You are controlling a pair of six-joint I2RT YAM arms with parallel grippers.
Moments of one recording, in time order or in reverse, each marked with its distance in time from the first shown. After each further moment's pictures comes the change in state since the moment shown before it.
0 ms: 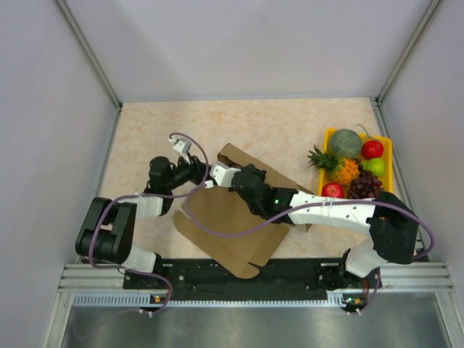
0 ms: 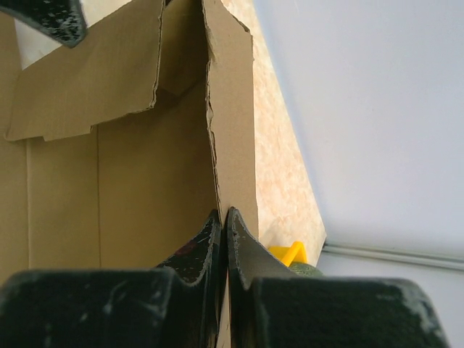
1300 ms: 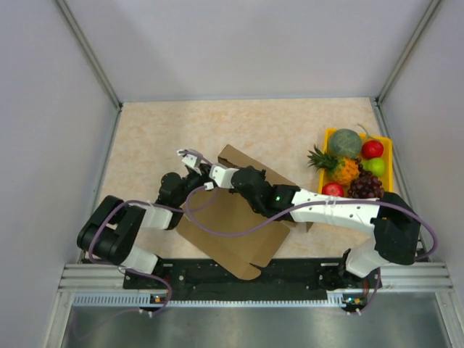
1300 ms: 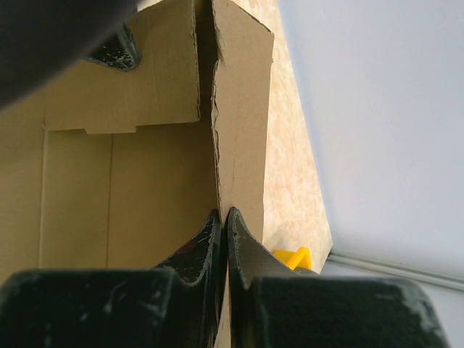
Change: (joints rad) left arm -0.195 -0.010 -0.162 0.320 -0.346 0.145; right arm -0.002 -0.013 0.040 -0.123 -0.079 0.010
